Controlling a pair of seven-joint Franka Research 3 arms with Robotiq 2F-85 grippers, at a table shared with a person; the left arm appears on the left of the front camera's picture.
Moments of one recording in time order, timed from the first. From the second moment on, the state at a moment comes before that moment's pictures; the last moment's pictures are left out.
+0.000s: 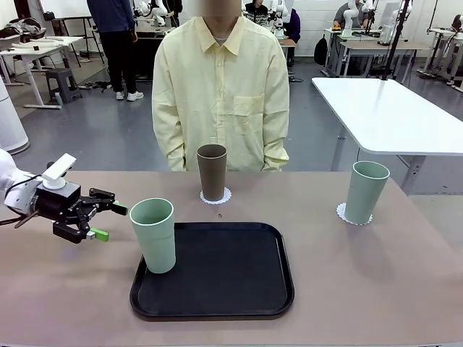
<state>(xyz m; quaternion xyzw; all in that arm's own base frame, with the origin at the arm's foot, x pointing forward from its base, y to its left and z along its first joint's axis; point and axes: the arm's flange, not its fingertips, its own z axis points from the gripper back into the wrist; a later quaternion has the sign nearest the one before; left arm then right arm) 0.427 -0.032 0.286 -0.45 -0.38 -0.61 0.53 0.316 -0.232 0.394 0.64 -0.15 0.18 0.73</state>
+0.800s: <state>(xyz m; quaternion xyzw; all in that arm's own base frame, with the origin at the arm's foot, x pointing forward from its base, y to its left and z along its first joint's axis) 0.407 -0.078 0.273 -0.45 -0.38 -0.65 0.49 0.316 -0.232 0.394 0.64 -0.15 0.18 0.73</state>
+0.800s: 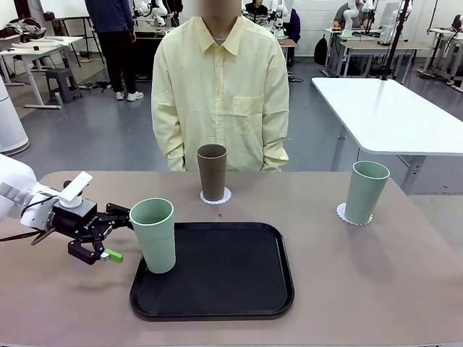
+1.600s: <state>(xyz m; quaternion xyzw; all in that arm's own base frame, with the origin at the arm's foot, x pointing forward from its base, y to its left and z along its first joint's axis) 0.413 -0.098 0.249 -0.47 -0.37 -0.63 0.49 0.316 -0.232 0.394 0.64 -0.15 0.18 0.73</state>
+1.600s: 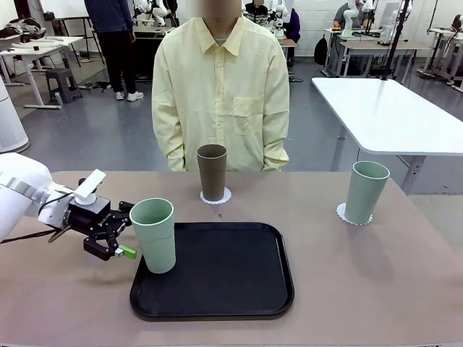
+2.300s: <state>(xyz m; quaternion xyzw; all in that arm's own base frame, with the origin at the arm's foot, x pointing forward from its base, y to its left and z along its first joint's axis) 0.420 -0.105 0.242 -0.48 -0.37 -0.63 0.49 0.316 -0.232 0.394 0.64 -0.15 0.18 0.73</state>
